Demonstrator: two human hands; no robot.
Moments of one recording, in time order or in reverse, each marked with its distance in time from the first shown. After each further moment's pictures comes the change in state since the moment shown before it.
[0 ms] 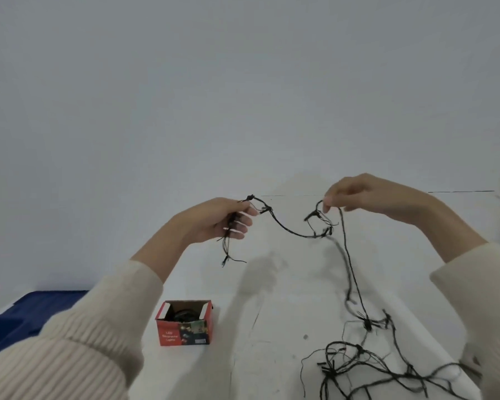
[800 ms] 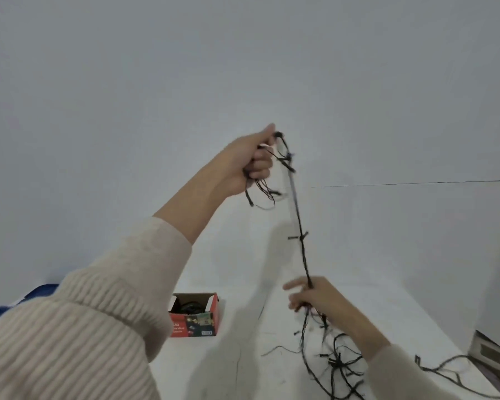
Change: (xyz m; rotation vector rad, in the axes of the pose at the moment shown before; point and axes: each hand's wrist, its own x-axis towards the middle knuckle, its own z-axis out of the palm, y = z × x) left_hand -0.002 0.073 0.038 -0.319 0.076 0.222; right_hand 0.002 0.095 0.186 0.520 0.022 0.327
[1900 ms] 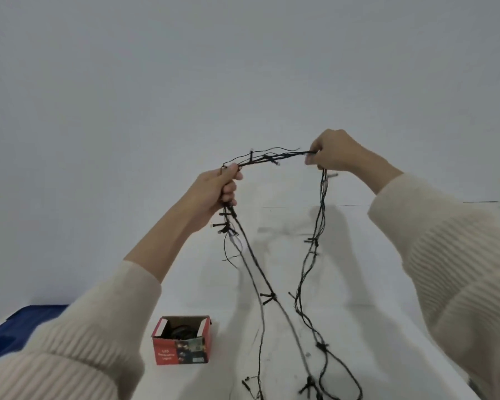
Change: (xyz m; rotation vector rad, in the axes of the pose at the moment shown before) left_hand 0.009 -0.023 -0.054 0.172 0.136 0.225; right_hand 0.032 -0.248 -0.109 -0.855 0.447 -0.342
